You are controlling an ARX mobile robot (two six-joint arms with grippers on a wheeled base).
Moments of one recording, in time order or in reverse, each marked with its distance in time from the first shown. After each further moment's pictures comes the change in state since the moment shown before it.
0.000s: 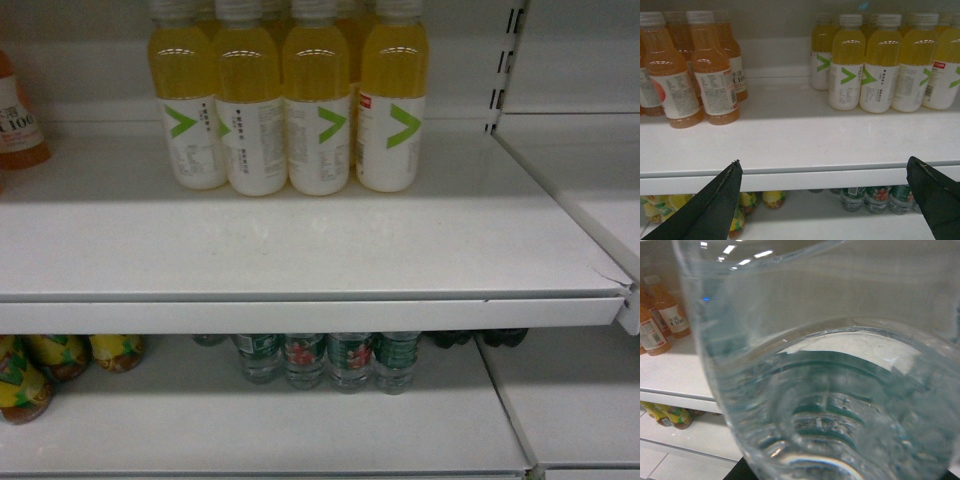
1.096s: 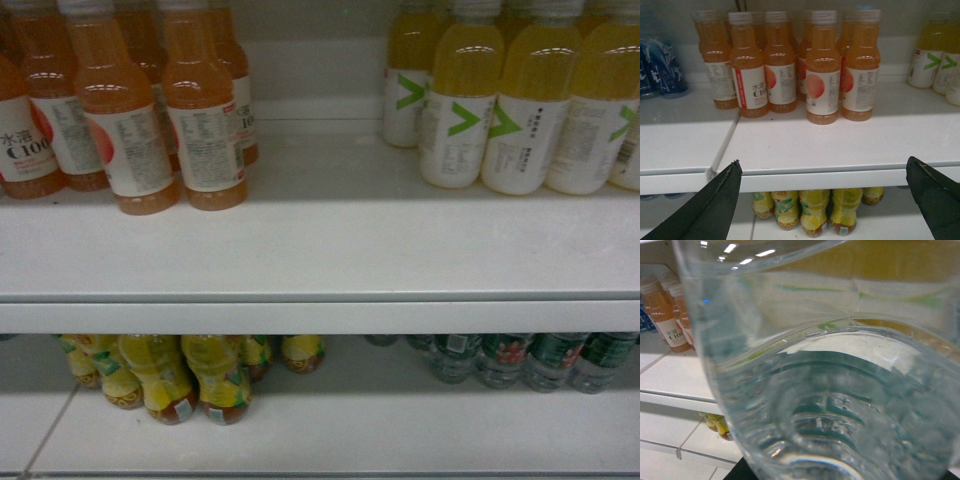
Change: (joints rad) left arm 0.000 0.000 0.000 0.000 0.000 0.000; right arm 0.000 0.000 0.000 0.000 -0.003 0.000
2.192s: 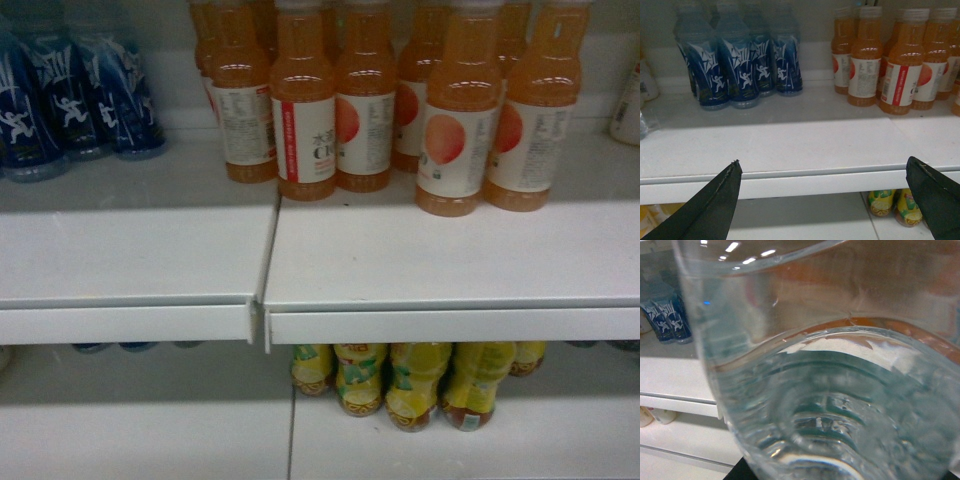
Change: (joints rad) left arm 0.000 0.000 0.000 0.000 0.000 0.000; right arm 0.000 0.000 0.000 0.000 0.000 0.000
